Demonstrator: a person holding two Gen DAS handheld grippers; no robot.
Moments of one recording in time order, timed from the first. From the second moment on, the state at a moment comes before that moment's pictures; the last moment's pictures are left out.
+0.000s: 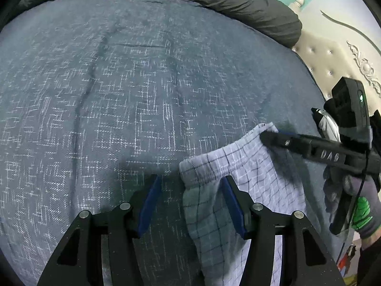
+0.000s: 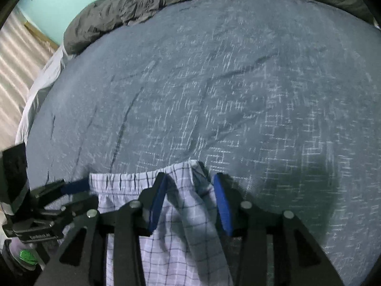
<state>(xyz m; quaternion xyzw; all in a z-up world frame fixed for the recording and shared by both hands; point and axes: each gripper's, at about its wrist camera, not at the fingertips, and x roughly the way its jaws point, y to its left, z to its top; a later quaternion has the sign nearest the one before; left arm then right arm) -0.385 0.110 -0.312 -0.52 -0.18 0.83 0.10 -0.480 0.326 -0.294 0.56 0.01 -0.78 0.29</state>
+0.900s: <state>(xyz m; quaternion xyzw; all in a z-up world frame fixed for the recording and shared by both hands) -0.331 0.155 -0.181 -0.44 -0.10 0.88 0.14 -0.385 0.369 -0.182 0.42 0.00 -0.84 0.34</state>
